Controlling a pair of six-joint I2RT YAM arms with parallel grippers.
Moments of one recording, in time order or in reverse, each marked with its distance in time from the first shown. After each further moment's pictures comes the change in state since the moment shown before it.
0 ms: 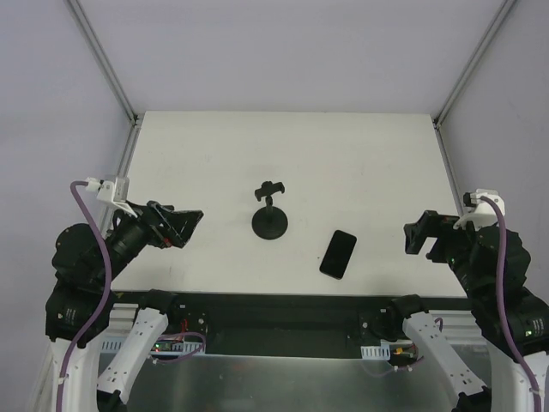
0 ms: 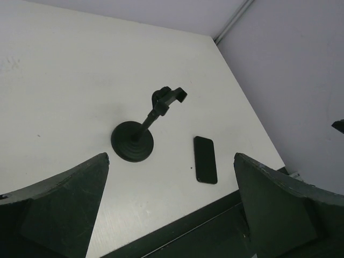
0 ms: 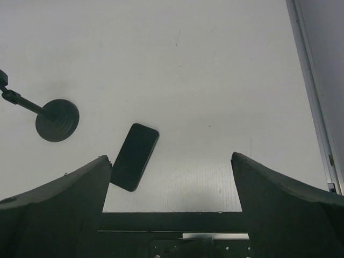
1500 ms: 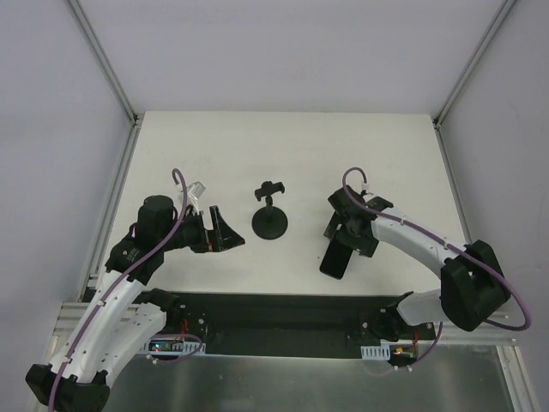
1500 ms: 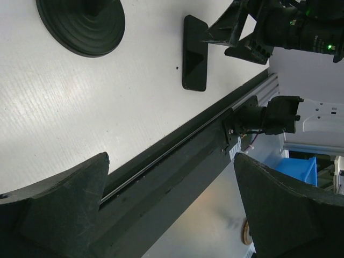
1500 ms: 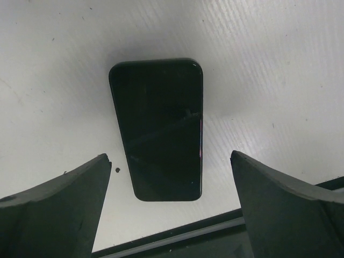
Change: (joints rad) left arm -0.147 0.212 -0.429 0.160 0.262 -0.132; right arm 0.344 0.851 -0.408 0.330 0.080 0.819
